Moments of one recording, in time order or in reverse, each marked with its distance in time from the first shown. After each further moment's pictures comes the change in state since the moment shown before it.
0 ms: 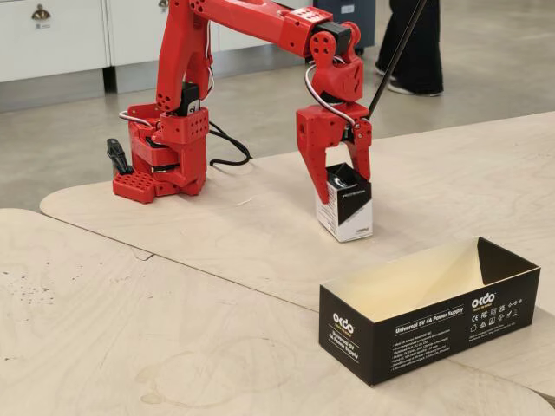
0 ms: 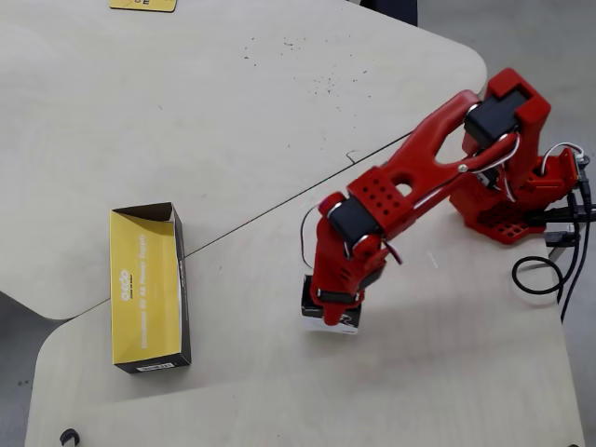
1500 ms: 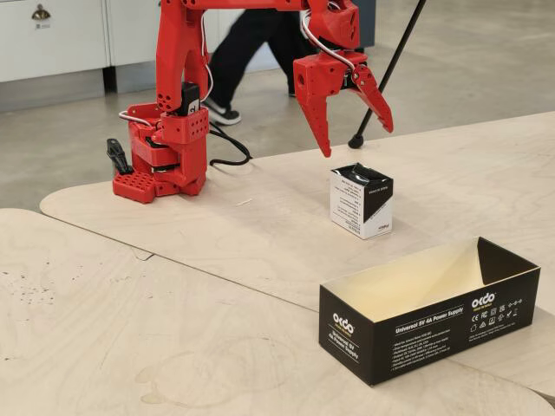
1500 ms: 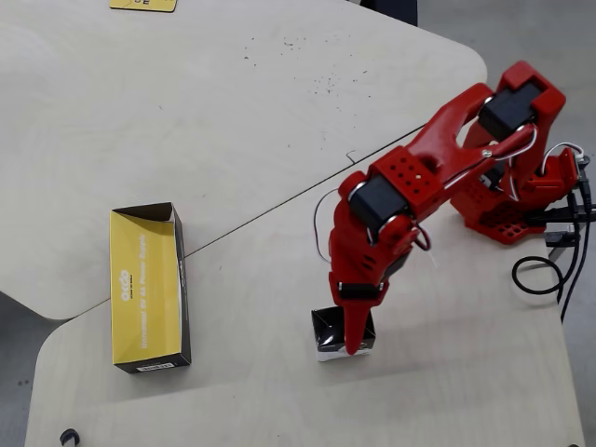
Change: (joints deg) arm -4.7 5.3 -4.4 9.7 -5.4
